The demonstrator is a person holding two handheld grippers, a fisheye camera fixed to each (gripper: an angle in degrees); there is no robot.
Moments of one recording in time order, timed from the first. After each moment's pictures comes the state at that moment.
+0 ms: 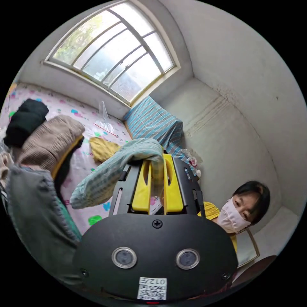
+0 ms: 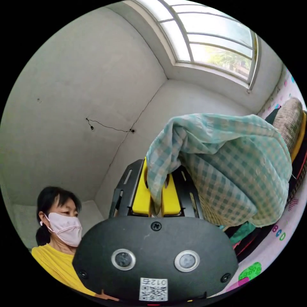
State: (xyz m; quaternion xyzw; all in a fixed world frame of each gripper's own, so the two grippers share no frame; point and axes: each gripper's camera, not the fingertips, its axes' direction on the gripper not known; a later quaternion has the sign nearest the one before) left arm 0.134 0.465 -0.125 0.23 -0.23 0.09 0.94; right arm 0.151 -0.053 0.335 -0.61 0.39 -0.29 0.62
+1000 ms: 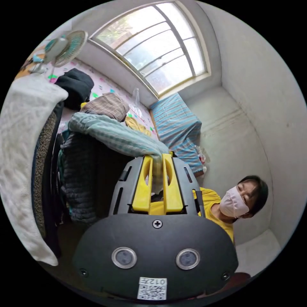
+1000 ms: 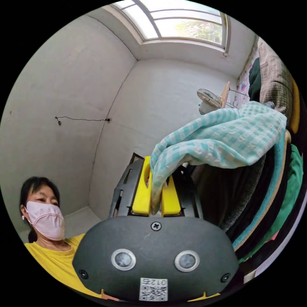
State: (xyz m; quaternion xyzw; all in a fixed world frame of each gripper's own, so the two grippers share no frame) left arm 0.403 0.660 -0.421 0.22 -0.25 -0.04 0.94; right arm 0.612 -0.041 0.131 -0.58 0.50 -0.24 0.59
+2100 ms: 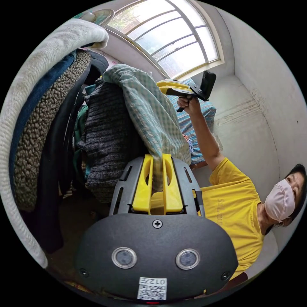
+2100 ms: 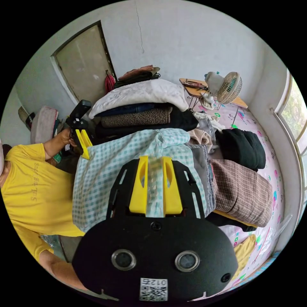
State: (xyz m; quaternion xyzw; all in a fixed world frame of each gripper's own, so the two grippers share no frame) left arm 0.465 0.822 -0.470 0.17 -0.29 -0.08 0.94; right arm 1.088 0.066 0.151 -0.76 0.51 -0.38 -0.12
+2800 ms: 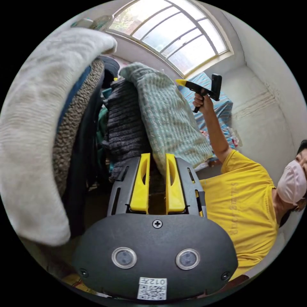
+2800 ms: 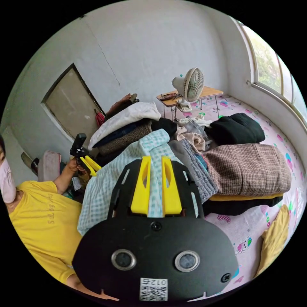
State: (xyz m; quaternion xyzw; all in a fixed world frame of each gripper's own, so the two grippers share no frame) left arm 0.474 0.878 -0.463 0.14 -0.39 -0.09 0.91; right arm 1.071 0.031 0.204 -0.70 0.58 -0.41 0.04
